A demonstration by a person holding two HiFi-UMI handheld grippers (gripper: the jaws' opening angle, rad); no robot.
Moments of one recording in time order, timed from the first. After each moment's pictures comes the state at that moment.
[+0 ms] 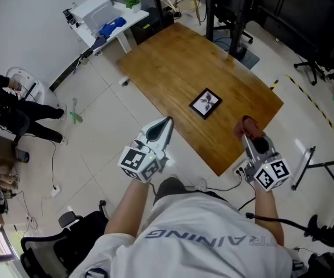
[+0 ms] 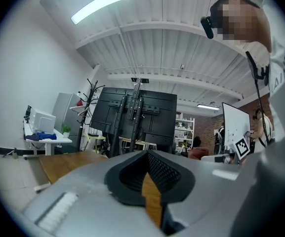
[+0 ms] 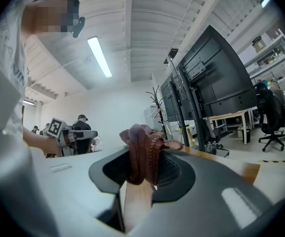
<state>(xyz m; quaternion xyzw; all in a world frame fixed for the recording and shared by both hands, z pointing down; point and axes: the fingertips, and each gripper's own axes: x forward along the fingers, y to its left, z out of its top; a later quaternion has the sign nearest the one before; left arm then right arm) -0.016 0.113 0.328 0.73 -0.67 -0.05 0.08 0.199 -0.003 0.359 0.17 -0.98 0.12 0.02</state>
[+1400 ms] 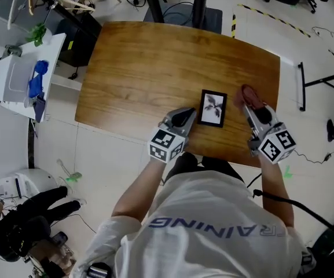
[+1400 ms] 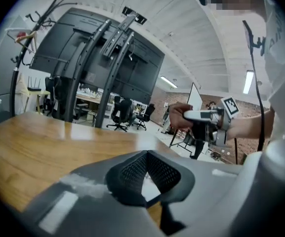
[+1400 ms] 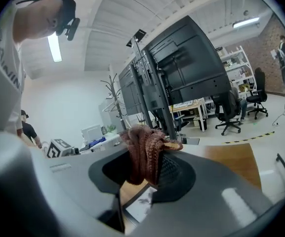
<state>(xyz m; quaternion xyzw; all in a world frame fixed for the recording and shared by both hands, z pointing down) -0.098 -0.112 0.516 0.90 -0.36 0.11 0.21 0.055 -0.140 0.430 0.42 -0.88 0.20 0.04</state>
